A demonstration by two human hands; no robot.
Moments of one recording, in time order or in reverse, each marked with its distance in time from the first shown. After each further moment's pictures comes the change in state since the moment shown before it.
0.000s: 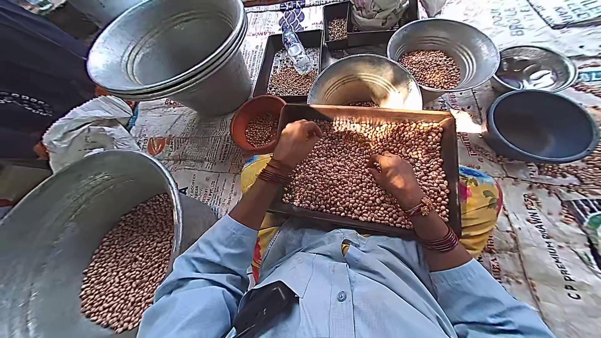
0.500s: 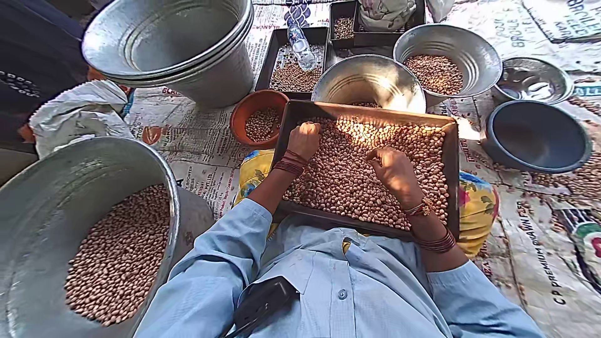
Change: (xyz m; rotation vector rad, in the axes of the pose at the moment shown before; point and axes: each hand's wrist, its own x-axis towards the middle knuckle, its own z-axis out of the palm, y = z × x) left_hand 0.019 -0.016 0.046 0.267 -0.087 -0.171; right_hand 0.008 -0.021 -0.017 0.071 0.017 0.035
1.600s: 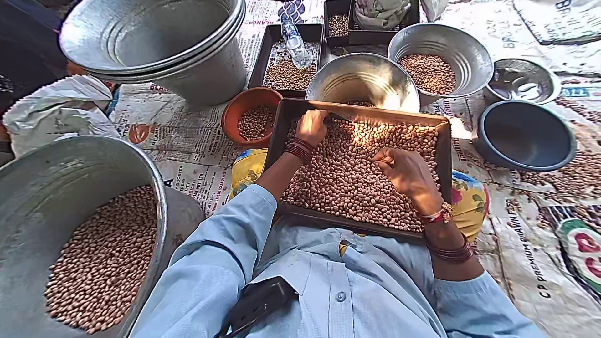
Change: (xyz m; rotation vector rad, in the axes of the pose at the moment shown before) left_hand 0.047 0.017 0.005 -0.205 -0.031 0.002; right_hand -0.010 -0.001 -0.045 -0.049 -0.130 0.139
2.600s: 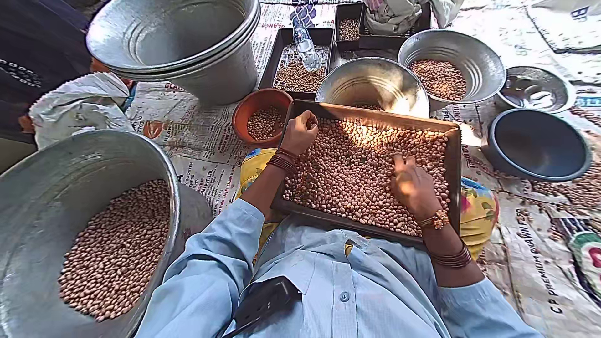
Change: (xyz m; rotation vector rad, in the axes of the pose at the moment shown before) left_hand -0.048 -0.030 -0.029 -0.273 0.133 -0.117; right_hand 0.001 0.000 0.023 -0.316 -0.129 0.216
